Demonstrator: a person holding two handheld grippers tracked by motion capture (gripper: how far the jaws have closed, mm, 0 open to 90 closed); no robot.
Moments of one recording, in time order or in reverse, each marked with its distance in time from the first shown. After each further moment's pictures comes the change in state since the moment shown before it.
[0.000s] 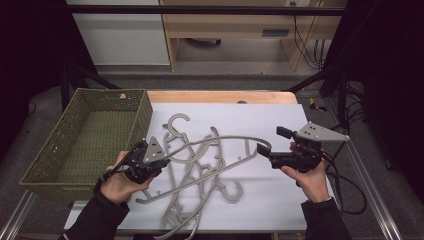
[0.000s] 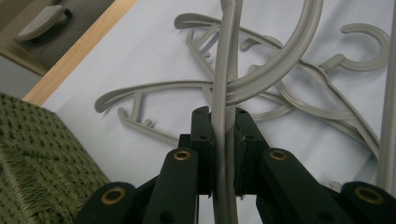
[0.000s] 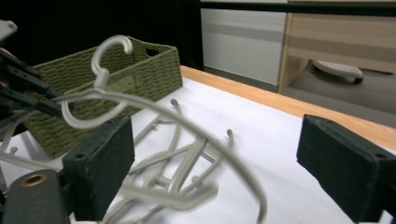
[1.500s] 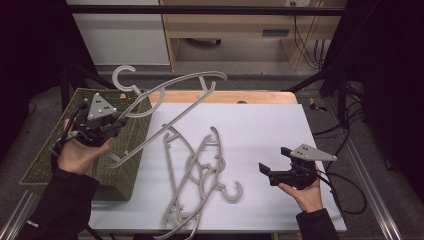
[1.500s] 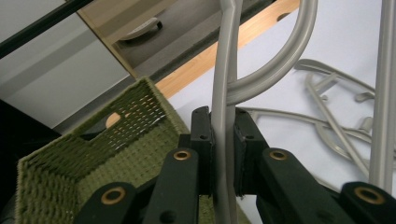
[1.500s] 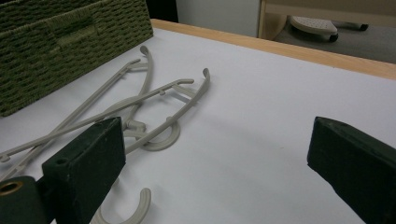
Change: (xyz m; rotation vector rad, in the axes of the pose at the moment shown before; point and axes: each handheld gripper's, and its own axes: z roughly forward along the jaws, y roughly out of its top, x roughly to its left) left arm 0.100 -0.002 -0.071 -0.102 0.265 -0.190; right arm -0.006 -0.066 0.007 0.124 -0.102 0.033
